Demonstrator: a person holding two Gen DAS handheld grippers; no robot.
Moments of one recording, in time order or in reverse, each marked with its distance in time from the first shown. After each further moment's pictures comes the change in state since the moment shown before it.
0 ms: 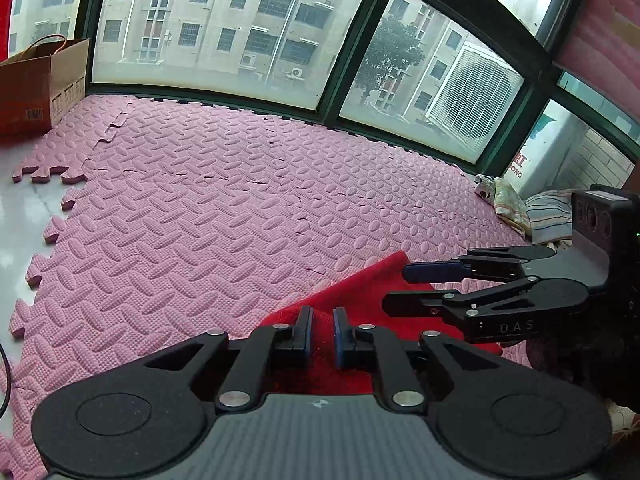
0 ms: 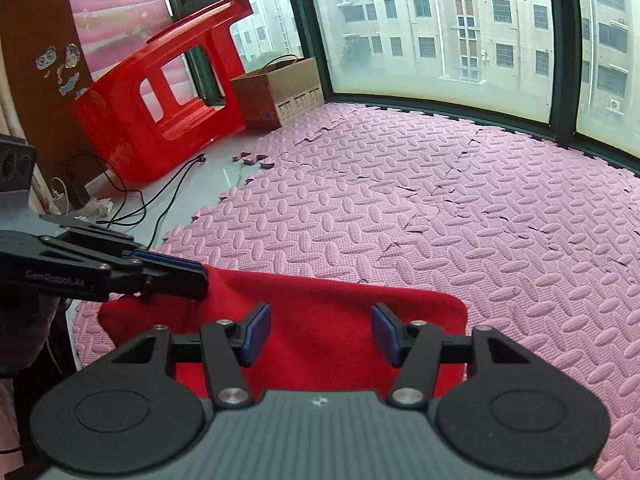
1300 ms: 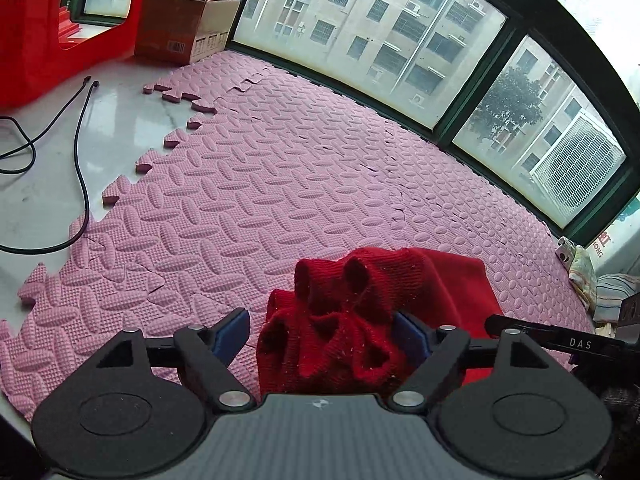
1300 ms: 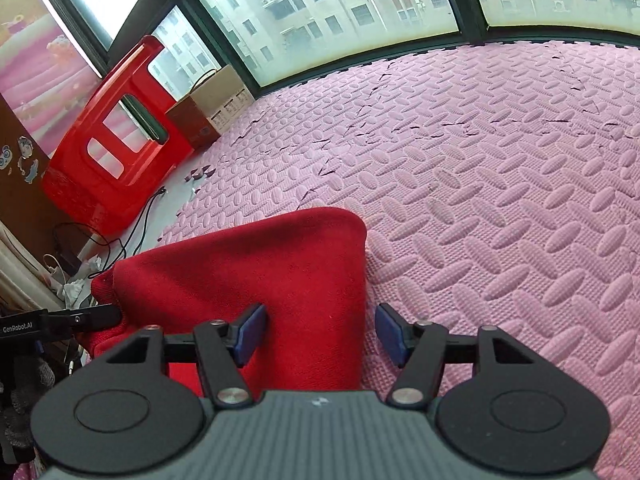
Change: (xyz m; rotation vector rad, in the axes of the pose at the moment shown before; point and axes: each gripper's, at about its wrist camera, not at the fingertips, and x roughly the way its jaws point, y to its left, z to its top) left arm -0.025 0.010 -0.053 -0.358 -0.041 0.255; right arm -0.008 -0.091 -0.054 0.363 0.015 0.046
